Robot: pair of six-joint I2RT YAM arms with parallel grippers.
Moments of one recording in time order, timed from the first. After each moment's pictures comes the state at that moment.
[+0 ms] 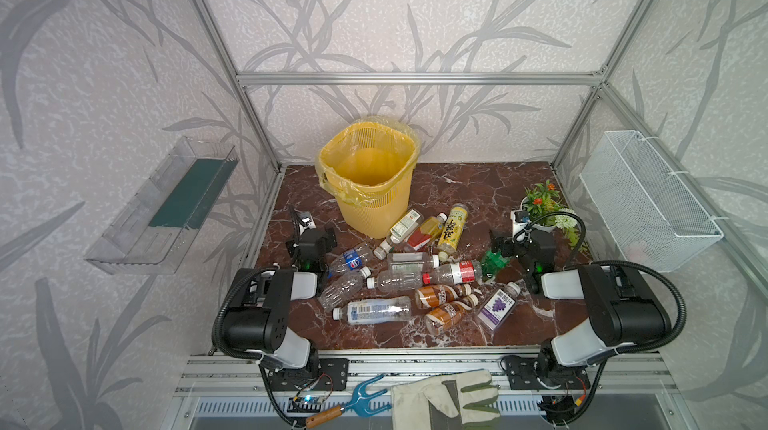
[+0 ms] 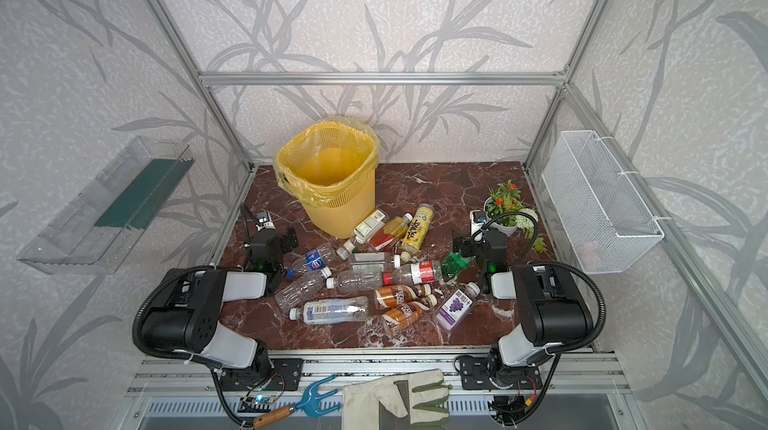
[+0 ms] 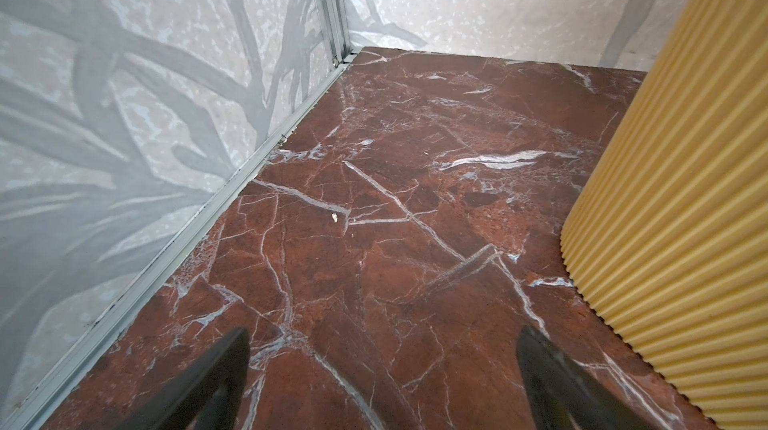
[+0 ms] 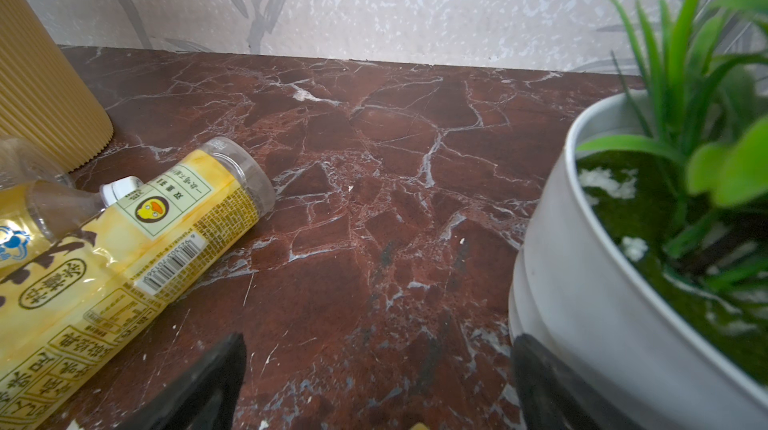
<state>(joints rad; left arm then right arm) -0.03 1.53 0.39 0.74 -0.43 -0.09 0.04 1.57 0.36 0.85 -0.13 -0.03</state>
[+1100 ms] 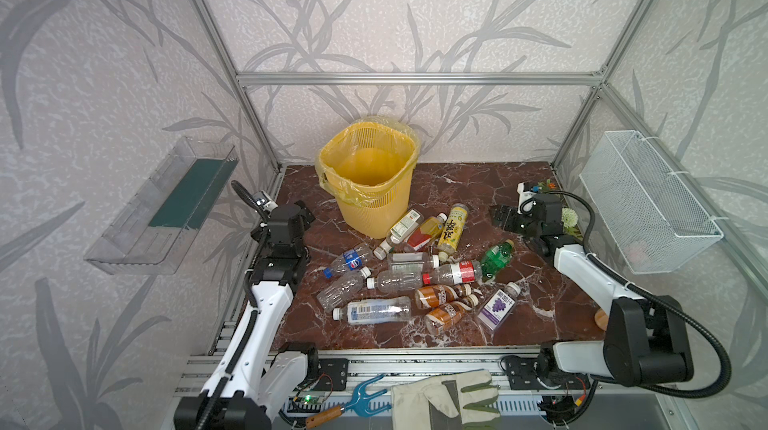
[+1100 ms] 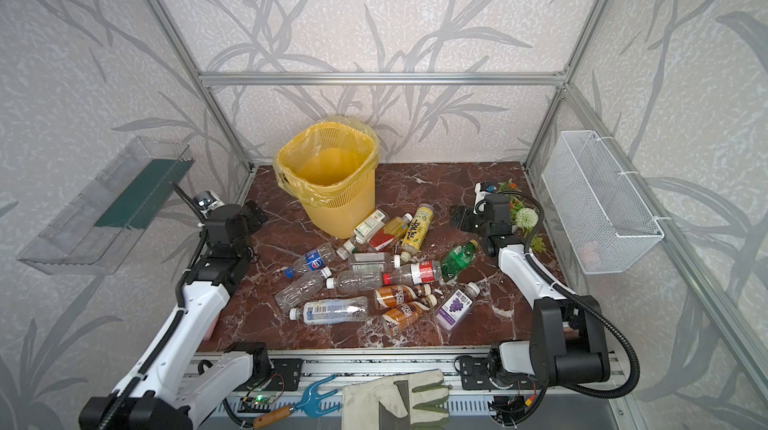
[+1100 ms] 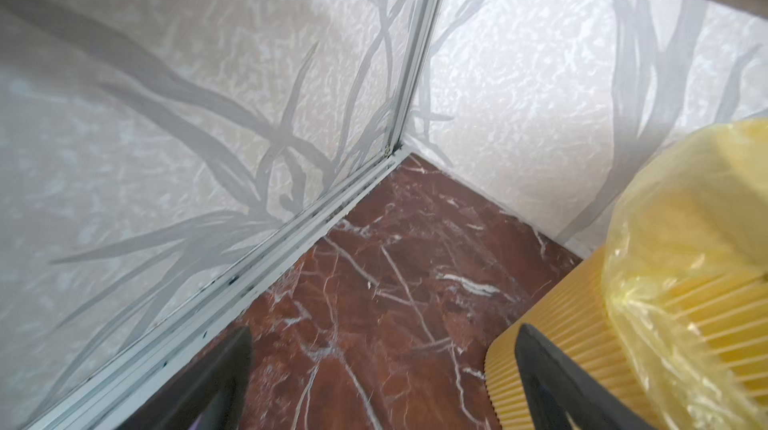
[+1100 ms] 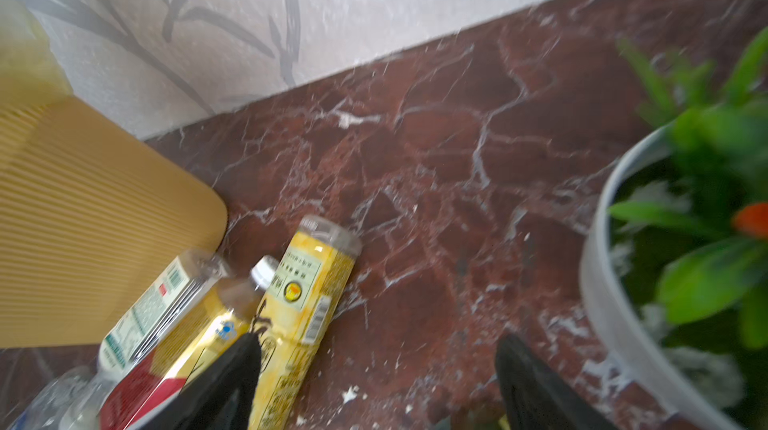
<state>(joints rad) -0.02 0.93 0.76 -0.25 -0.54 -0.47 0.10 1.38 0.81 -0.04 -0.22 0.36</state>
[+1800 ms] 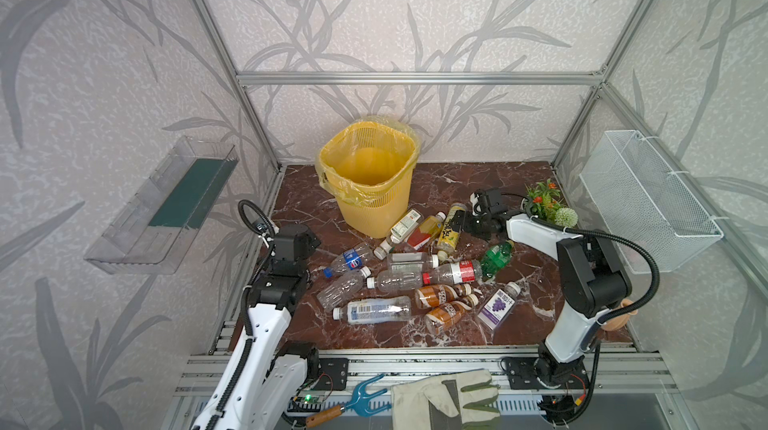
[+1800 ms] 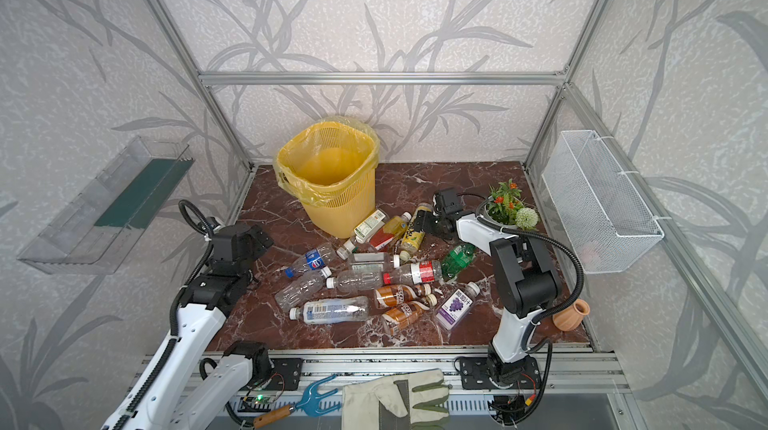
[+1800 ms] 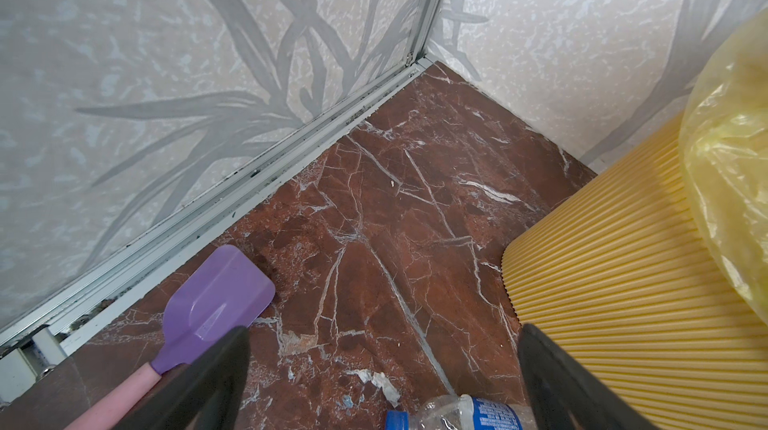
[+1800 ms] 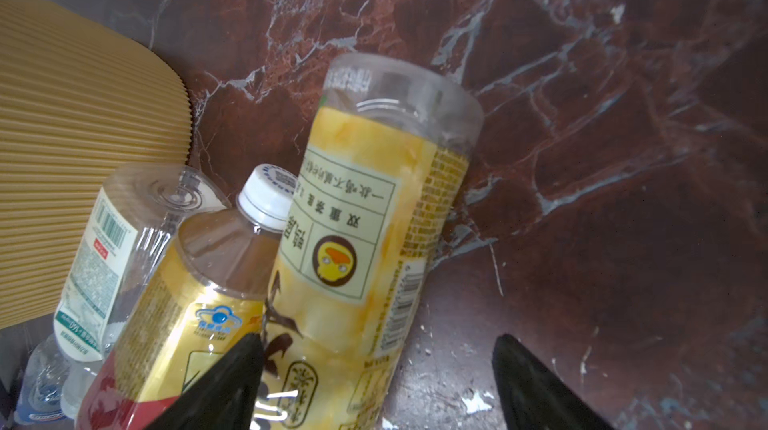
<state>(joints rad) -0.07 0.78 0.68 -0.50 -0.52 -0.63 0.32 1.80 1.11 -0.25 -0.20 0.53</state>
